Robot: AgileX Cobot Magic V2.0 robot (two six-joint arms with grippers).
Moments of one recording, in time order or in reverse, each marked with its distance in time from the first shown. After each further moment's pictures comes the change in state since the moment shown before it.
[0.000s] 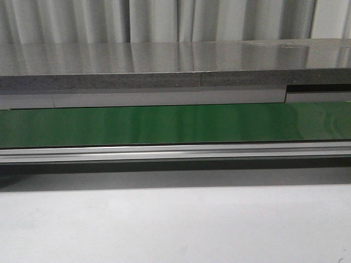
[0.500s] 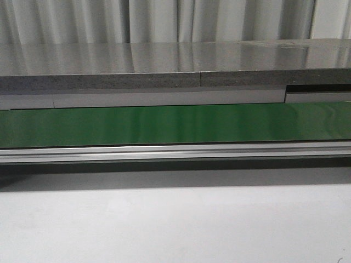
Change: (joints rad) left arm 0.000 0.000 0.000 0.000 0.000 0.000; right arm 0.000 -0.219 0.277 -0.100 -0.160 0.143
